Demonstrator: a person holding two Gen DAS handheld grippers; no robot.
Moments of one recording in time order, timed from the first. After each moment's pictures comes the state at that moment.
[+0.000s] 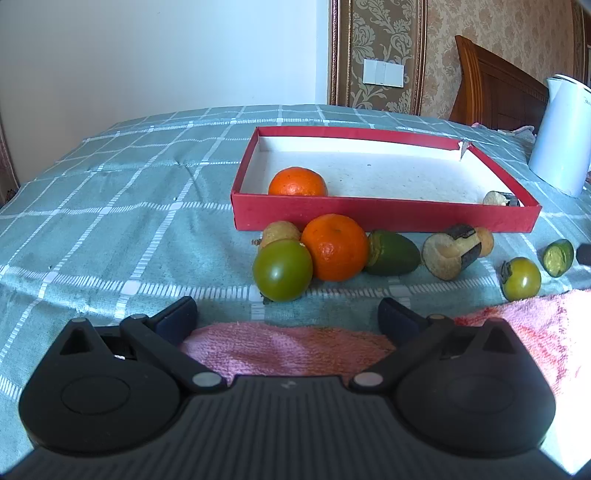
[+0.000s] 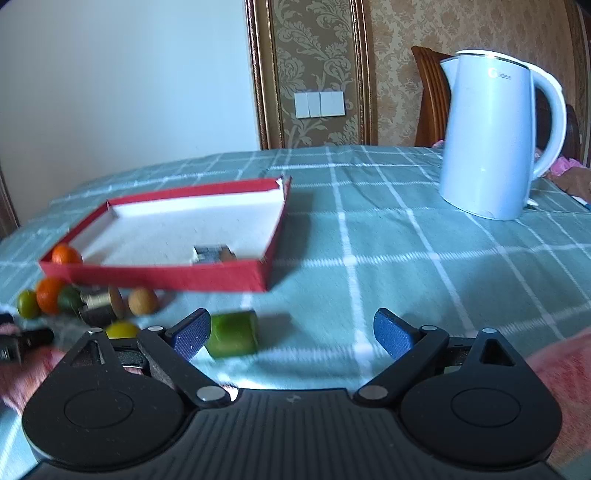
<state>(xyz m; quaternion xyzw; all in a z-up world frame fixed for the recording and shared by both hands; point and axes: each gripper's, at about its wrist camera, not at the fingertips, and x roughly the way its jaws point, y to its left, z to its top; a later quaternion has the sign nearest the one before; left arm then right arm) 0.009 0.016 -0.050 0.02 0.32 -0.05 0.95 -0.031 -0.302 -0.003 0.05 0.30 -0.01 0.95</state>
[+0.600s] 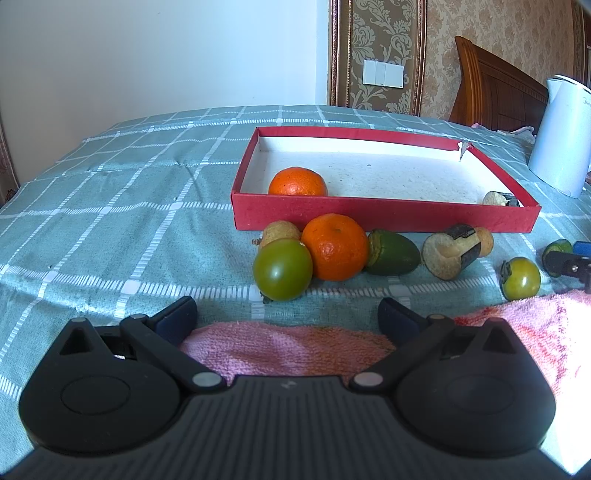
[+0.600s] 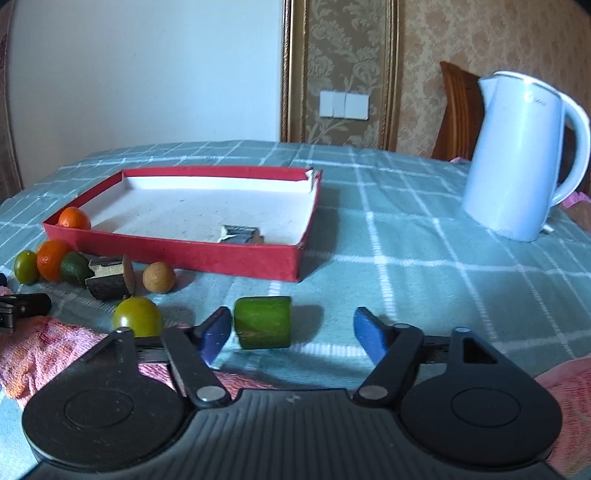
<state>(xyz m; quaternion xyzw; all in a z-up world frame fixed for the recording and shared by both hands) 0.009 0.016 -0.050 0.02 0.32 -0.05 0.95 -0.015 -0.268 -0.013 0.00 0.30 0.02 0.95</state>
